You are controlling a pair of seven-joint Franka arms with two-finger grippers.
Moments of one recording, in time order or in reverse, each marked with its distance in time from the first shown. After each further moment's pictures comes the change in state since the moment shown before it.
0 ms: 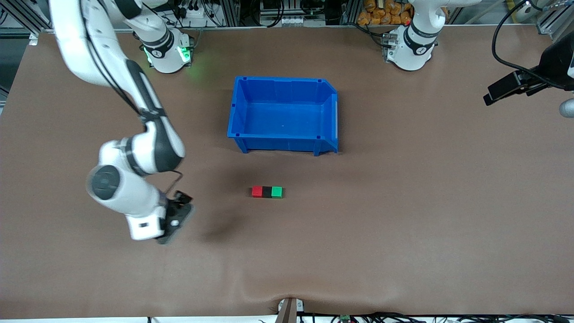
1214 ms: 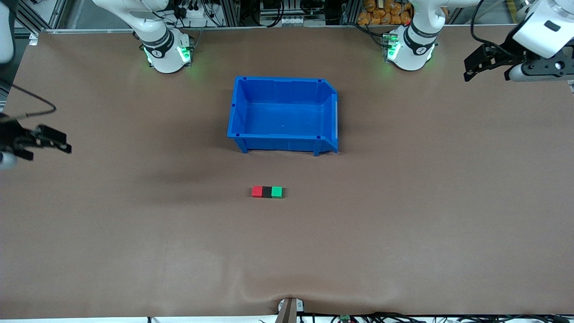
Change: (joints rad) left arm -0.045 -0.350 0.041 -0.528 0.016 0.217 0.219; right arm -0.263 -0.536 -0.026 -0.132 -0.021 -0.500 0.543
